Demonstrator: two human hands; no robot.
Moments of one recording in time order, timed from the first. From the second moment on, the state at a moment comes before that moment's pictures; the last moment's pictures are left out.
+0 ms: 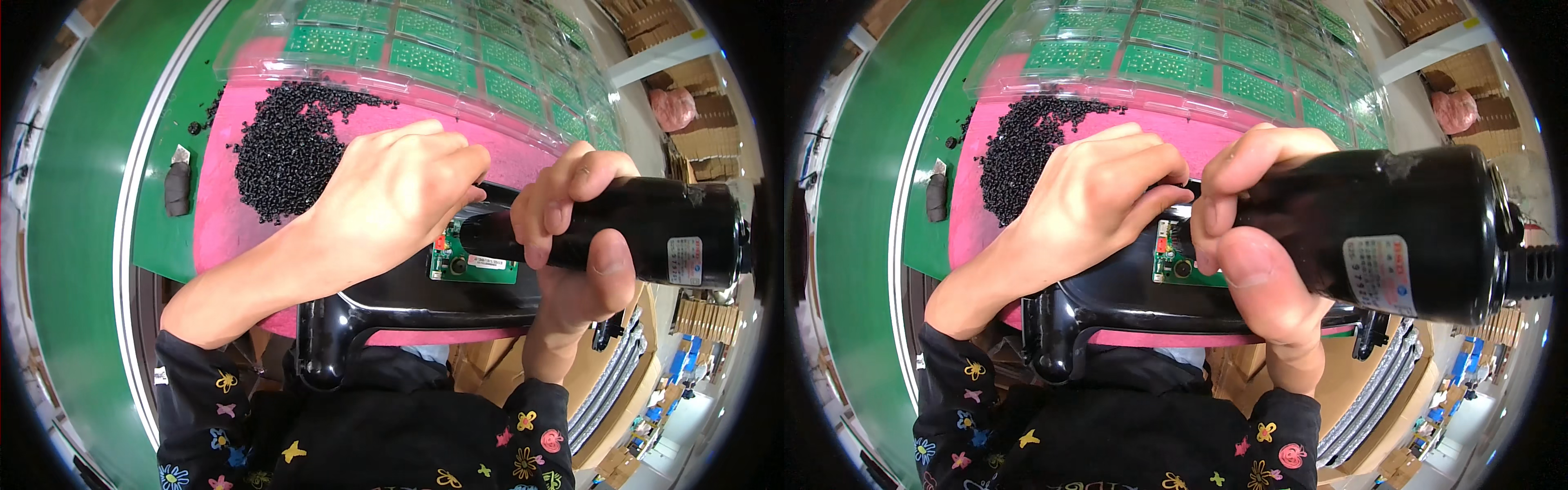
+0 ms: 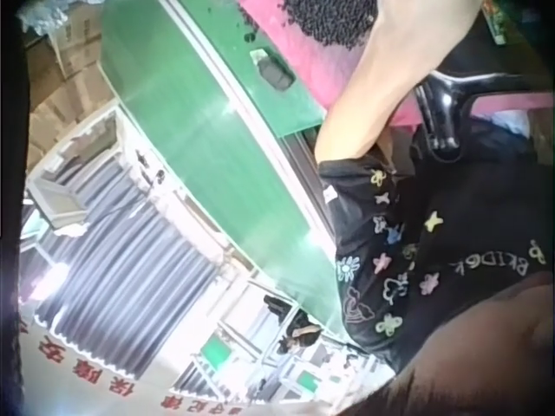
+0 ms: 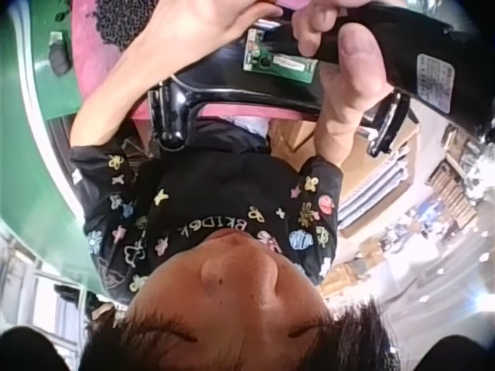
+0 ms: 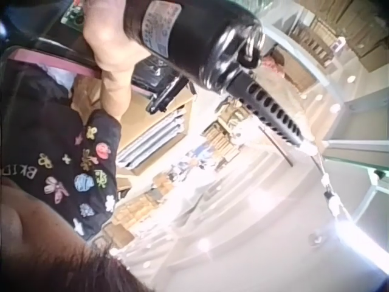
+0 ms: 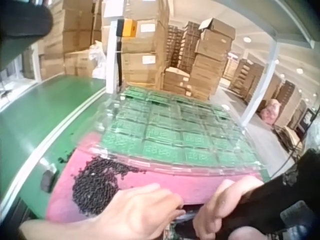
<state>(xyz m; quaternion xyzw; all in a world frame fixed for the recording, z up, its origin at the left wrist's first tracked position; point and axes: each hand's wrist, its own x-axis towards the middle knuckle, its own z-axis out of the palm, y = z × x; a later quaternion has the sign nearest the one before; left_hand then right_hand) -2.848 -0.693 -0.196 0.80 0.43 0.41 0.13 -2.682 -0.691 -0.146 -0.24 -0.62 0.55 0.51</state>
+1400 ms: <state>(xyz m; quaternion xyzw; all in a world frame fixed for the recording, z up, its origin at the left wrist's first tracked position) -2.837 -0.690 -0.204 0.80 0.27 0.39 0.37 -2.635 -0.693 -0.141 0.04 -0.48 0.54 0.69</state>
